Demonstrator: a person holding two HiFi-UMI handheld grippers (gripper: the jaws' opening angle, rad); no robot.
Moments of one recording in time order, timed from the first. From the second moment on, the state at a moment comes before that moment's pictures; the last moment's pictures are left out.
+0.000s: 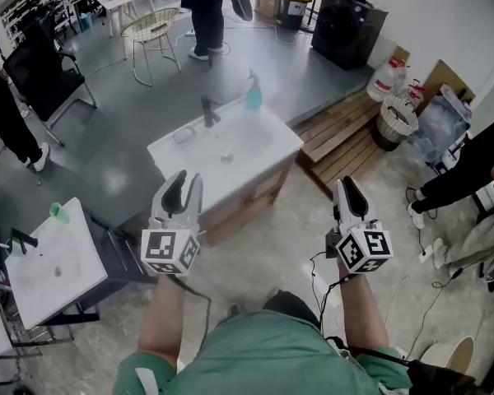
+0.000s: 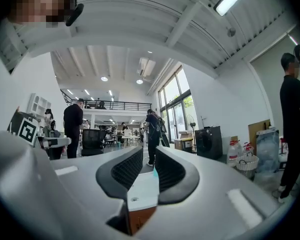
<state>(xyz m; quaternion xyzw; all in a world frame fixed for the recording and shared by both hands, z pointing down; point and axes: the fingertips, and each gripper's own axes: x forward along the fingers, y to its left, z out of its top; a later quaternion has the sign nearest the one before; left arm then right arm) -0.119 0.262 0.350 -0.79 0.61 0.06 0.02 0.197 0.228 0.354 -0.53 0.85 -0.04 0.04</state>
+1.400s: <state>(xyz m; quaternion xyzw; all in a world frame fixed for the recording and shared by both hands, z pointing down) -0.062 -0.006 0.371 -0.73 0.68 0.01 0.00 0.221 -0.101 0.414 -0.42 0.90 -0.12 0.06</state>
